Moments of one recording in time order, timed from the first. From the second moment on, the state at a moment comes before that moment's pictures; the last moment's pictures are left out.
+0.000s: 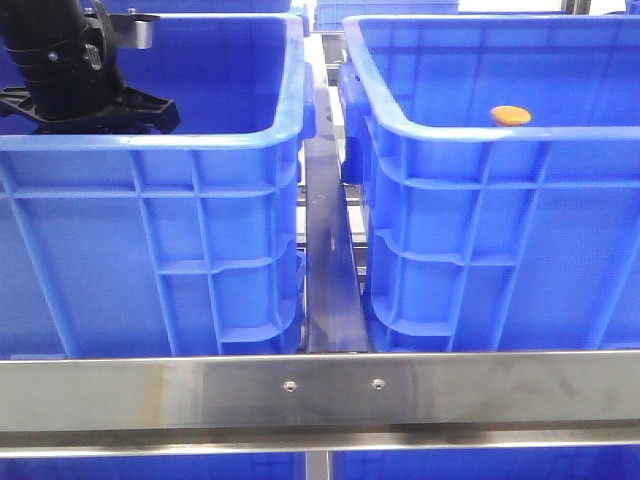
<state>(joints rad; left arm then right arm) -0.29 1.88 -1.49 0.02 0.87 0.05 0.03 0.39 -0.35 1.16 0.56 -1.41</state>
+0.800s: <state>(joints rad) -0.31 1.56 -1.49 -0.82 1.09 0.78 0.03 0.39 -0.35 1.16 0.56 -1.41</state>
